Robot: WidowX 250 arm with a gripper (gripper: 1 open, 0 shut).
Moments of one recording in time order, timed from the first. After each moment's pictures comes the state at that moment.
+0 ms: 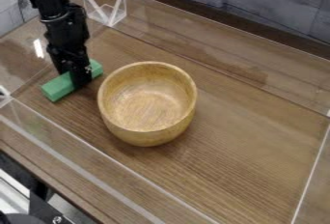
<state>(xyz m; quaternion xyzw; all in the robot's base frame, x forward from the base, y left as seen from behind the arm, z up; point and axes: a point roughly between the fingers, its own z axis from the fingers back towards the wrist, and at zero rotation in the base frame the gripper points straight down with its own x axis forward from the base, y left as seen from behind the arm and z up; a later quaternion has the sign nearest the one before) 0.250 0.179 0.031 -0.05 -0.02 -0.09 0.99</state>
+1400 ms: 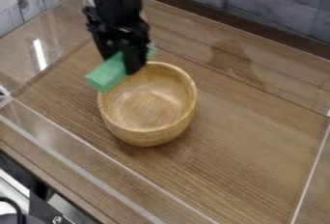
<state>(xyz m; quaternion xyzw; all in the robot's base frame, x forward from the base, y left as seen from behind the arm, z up) 0.252 0.068 0.099 -0.05 -0.04 -0.05 1.00</state>
